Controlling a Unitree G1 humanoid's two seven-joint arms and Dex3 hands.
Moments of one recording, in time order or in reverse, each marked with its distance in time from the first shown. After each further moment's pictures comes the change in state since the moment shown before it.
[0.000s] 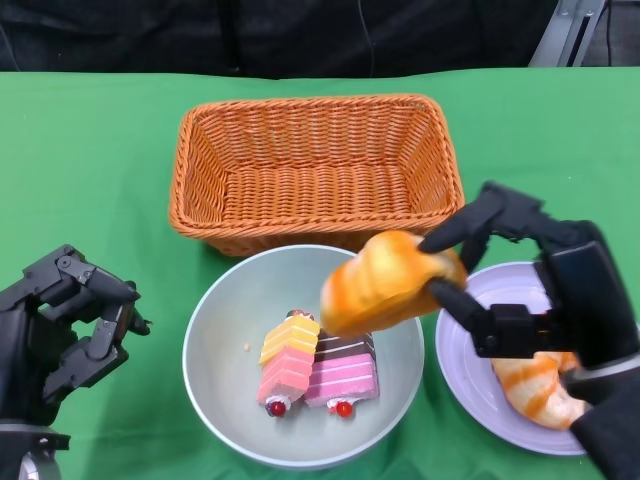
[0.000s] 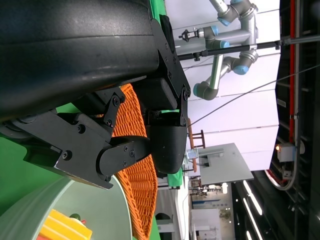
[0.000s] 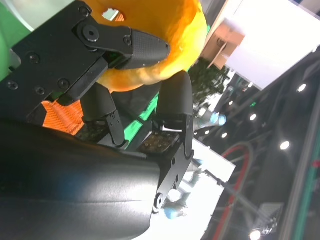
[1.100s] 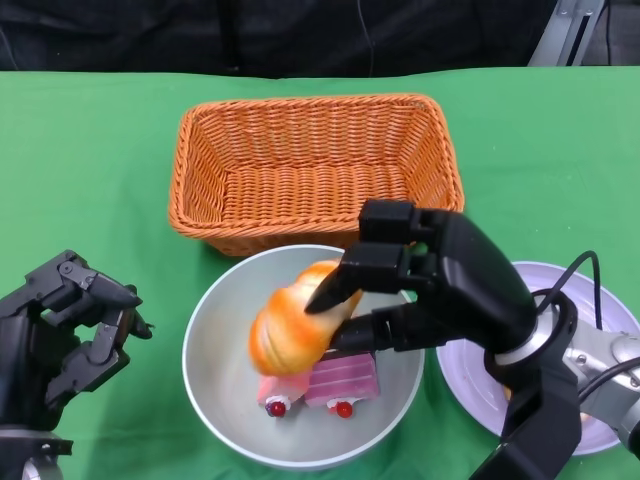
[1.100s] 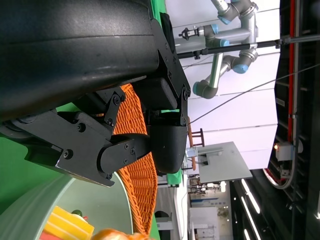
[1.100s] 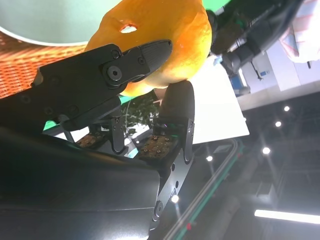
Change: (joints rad) left arm 0.001 -0.010 0.005 0.024 -0.009 -0.023 -0.018; right arm -0.468 -0.107 0.315 0.643 -0.649 -0.541 -0.568
